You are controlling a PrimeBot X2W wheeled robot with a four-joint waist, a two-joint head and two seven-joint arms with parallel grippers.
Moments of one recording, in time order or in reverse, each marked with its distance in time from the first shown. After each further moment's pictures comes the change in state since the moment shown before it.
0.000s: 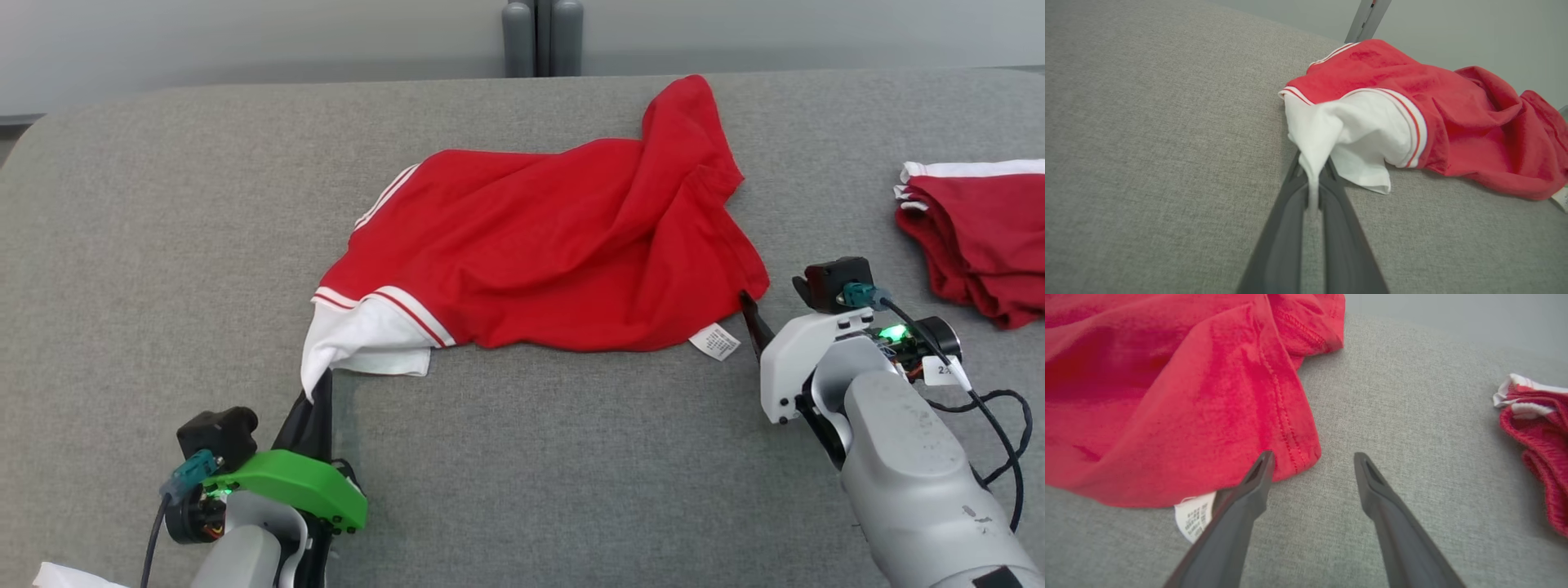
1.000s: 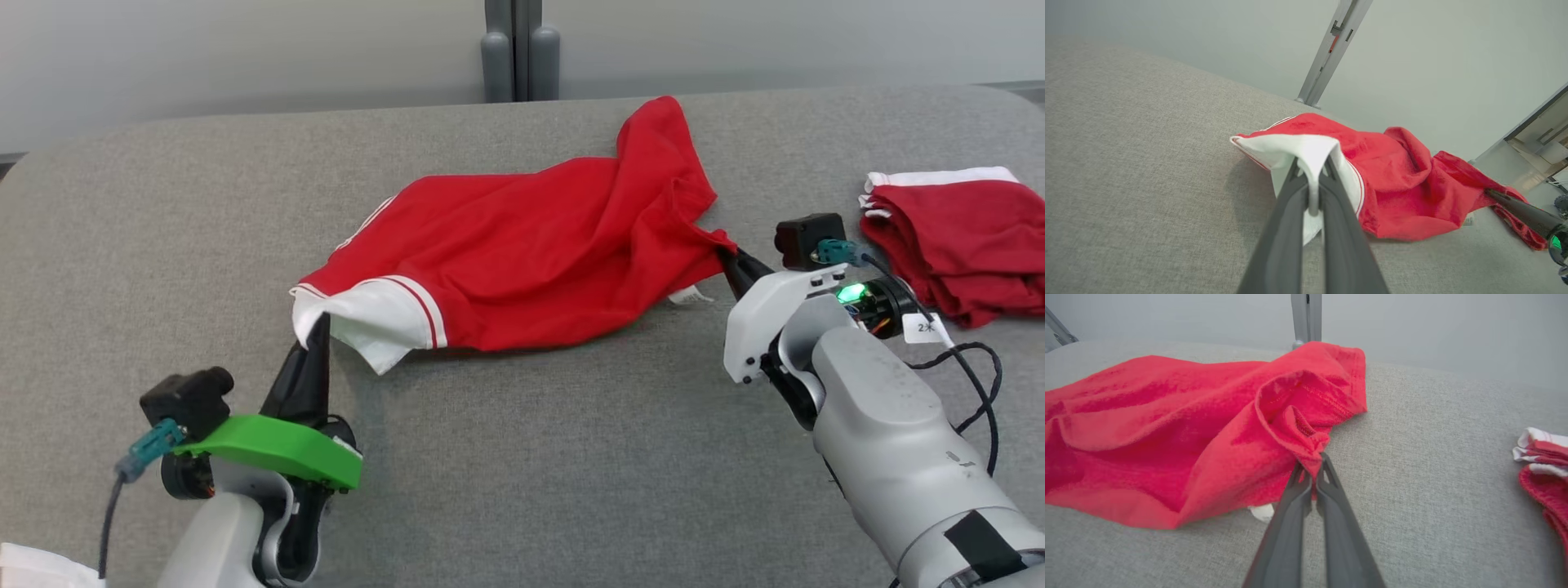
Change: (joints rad) left arm 0.012 0.017 -0.001 -0.225 -0.111 -0.001 0.046; right arm -0.166 -0.010 0.254 0.166 0.290 0.000 -0.071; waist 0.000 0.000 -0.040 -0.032
